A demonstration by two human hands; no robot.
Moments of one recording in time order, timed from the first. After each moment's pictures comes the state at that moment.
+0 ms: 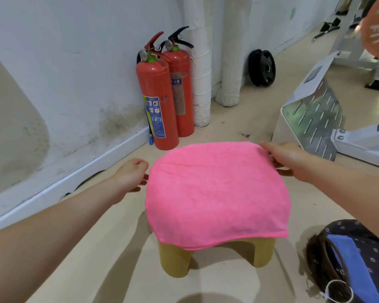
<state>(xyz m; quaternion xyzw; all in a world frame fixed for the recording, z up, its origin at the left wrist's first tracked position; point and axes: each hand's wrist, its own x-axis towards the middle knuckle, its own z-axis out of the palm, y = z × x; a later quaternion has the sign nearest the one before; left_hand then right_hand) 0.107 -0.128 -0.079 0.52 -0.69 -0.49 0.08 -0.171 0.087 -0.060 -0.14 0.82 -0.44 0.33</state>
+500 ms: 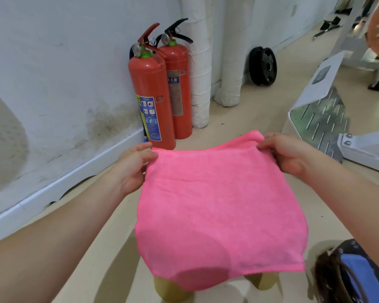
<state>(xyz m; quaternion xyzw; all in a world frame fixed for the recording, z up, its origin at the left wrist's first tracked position) 0.047 -0.168 -0.084 0.45 -0.48 -0.71 0.23 -0.207 0.033 -0.063 -0.10 0.73 -0.55 0.40</state>
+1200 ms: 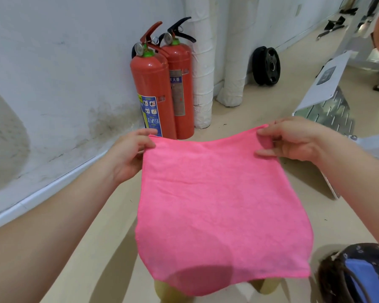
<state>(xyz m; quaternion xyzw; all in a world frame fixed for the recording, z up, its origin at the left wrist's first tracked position) 0.047 -0.172 -0.047 0.41 -0.52 -0.71 0.23 -0.204 0.026 -0.020 -0.12 0.69 -0.57 0.42</state>
